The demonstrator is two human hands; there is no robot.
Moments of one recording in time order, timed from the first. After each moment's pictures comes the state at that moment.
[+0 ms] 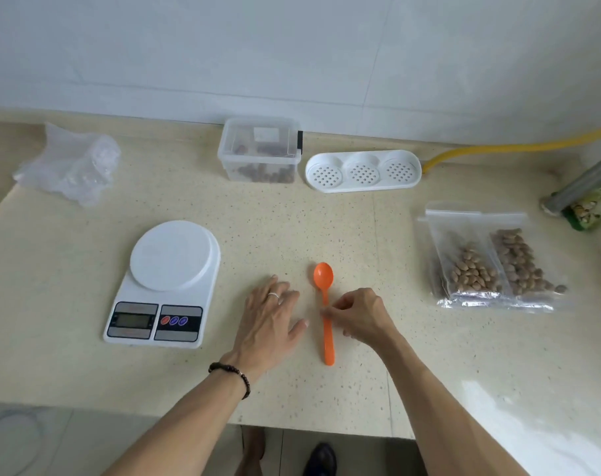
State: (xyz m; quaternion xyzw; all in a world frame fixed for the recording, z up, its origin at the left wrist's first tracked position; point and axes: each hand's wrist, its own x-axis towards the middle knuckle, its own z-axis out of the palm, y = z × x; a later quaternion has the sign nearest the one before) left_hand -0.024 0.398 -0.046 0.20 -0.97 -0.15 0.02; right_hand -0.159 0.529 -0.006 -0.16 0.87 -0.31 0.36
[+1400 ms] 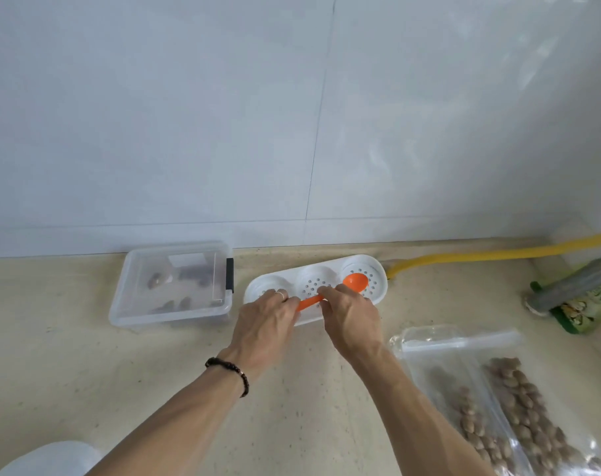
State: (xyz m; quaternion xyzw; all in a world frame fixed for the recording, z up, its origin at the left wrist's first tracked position) left_hand -0.305 0.278 -0.013 0.08 -0.99 -0.09 0.10; right_hand -0.393 0.415 -0.004 -0.32 0.93 -0.15 0.04
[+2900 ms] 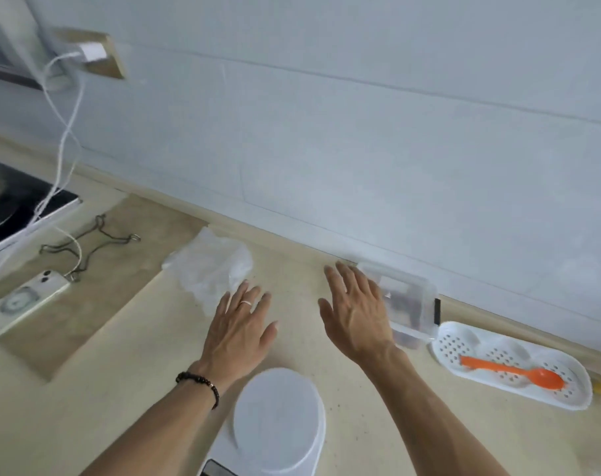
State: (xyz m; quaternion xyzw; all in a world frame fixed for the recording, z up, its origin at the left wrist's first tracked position) left_hand -0.001 0.108 0.050 0.40 -0.92 -0.03 0.07; right_hand -0.190 0.200 0.082 -0.59 0.79 -0.15 -0.05
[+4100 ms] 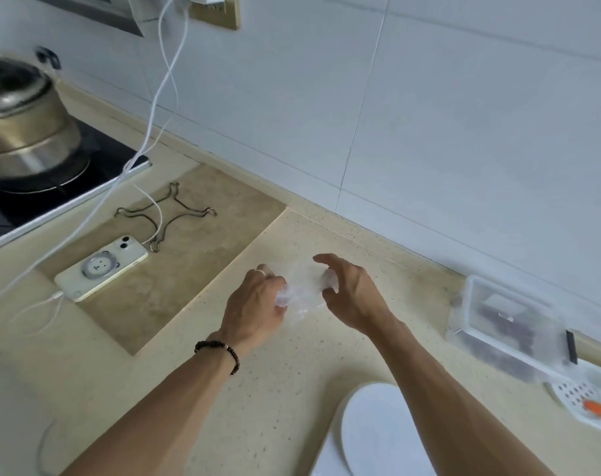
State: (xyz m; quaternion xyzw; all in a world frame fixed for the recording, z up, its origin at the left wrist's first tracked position) left_hand 0.113 -0.001 0.030 0.46 -0.86 -0.18 0.16; right_hand -0.062 0.059 0.069 -0.62 0.72 -0.24 0.20
